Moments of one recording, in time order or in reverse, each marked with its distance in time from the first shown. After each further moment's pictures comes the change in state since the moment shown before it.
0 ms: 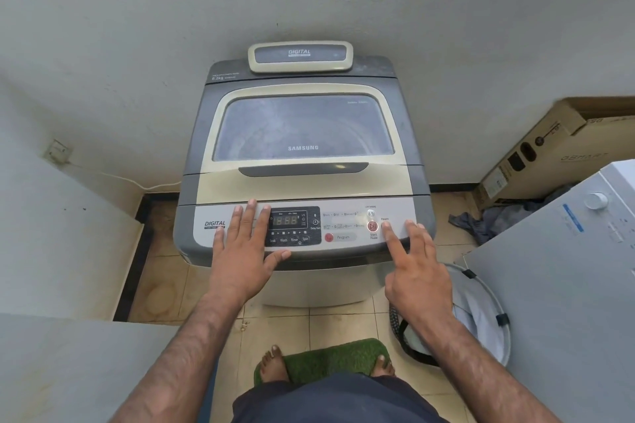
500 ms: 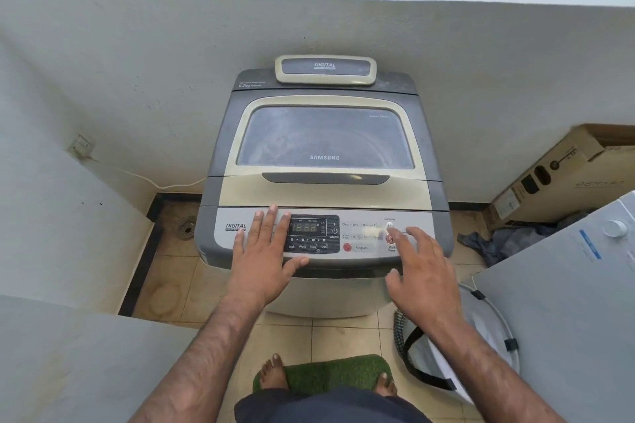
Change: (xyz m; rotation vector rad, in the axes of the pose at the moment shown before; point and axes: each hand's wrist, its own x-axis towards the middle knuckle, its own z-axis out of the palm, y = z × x) left_hand -0.001 -0.005 0.004 -0.025 0.008 0.013; right_hand 0.008 -0.026 -0.031 0.157 0.032 -0.046
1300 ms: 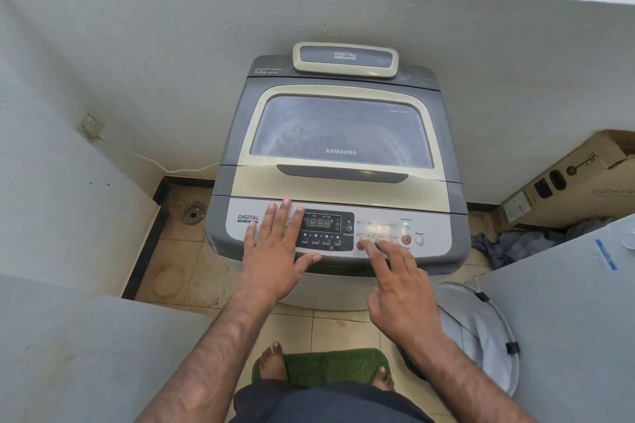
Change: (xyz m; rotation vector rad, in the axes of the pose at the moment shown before) left_hand 0.000 -0.003 0.003 0.036 -0.004 0.001; right_hand -0.012 -0.036 0.030 -0.106 -0.137 -0.207
